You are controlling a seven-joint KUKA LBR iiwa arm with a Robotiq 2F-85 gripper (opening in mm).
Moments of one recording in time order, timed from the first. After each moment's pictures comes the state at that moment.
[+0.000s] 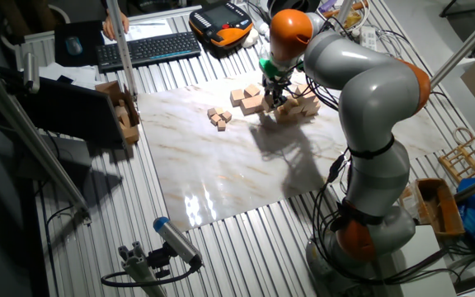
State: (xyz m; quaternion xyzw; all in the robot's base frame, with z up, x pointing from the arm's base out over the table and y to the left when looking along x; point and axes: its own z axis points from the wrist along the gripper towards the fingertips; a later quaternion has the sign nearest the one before) arm 0.610 0.034 0.141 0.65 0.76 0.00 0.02
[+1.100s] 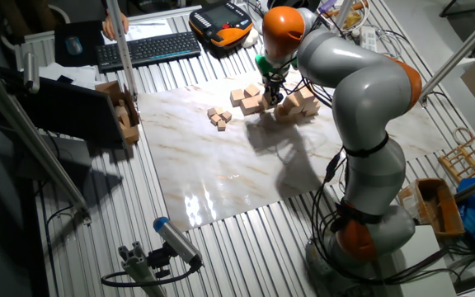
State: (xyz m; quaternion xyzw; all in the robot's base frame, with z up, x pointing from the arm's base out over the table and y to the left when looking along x) arm 0.627 0.027 0.137 0.70 0.71 -0.02 0.02
